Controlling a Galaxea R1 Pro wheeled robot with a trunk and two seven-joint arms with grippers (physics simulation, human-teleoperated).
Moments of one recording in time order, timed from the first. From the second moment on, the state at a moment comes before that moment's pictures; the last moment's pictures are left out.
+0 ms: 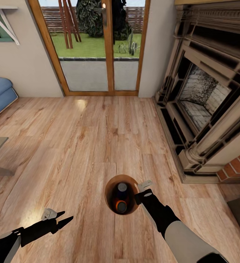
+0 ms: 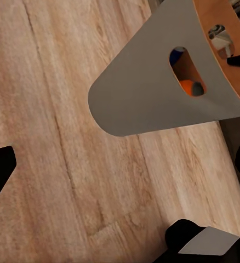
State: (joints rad) left arm -0.37 0.29 0.23 -0.71 0.12 0.11 -1.10; right arm -0.71 0.13 0.30 -0.55 0.07 0.42 -0.12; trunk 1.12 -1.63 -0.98
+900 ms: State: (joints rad) left arm -0.37 0.29 0.23 -0.70 0.12 0.11 -1.10; right arm -0.71 0.13 0.30 -0.61 0.07 0.39 -0.09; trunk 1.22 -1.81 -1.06
